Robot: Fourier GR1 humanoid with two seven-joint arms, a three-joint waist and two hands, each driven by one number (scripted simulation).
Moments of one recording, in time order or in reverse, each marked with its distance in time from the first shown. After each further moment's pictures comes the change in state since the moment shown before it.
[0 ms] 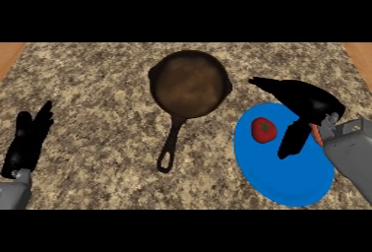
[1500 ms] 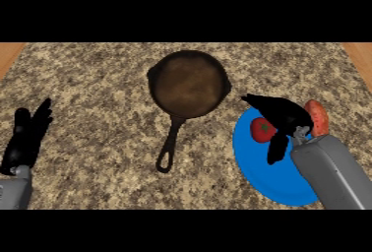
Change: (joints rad) left arm -0.023 -0.081 0.126 -0.003 -0.113 -0.092 0.018; right arm 0.131 0.253 -0.130 0.149 0.475 0.083 -0.190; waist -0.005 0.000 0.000
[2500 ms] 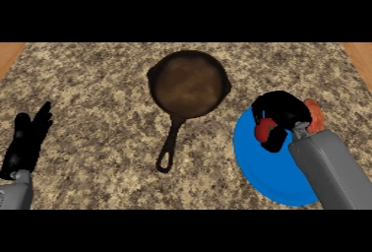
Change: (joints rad) left arm 0.028 -0.043 0.042 -0.034 -0.051 -0.032 -0.002; right arm -0.023 0.034 -0.059 0.100 0.237 -0.109 -0.201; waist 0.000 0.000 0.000
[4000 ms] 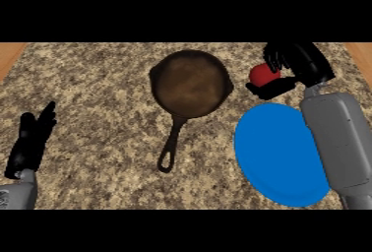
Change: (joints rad) left arm -0.003 -0.031 0.007 -0.015 -0.028 -0.014 0.007; right arm -0.242 0.057 -0.299 0.132 -0.182 -0.346 -0.275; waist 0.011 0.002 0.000
